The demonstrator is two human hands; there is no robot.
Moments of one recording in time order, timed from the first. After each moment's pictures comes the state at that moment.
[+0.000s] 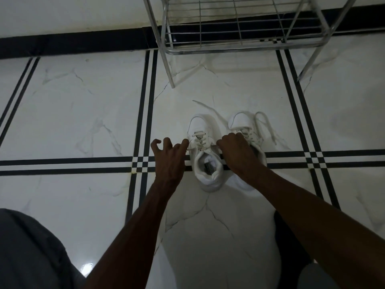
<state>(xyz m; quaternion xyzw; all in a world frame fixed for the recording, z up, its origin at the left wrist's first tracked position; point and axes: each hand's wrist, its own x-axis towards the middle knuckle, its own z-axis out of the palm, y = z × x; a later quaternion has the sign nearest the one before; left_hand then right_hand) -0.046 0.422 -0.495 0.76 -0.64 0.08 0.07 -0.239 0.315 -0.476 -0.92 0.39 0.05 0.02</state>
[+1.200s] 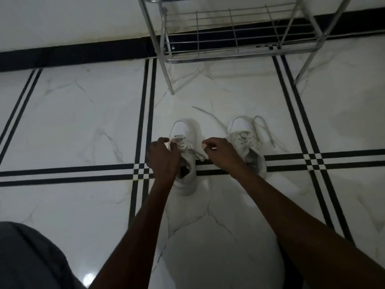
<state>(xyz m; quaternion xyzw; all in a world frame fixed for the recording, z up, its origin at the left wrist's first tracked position) -0.041 0.402 -0.462 0.88 -0.32 -0.20 0.30 -0.199 0.325 -0.461 -0.67 0.54 -0.14 0.50</state>
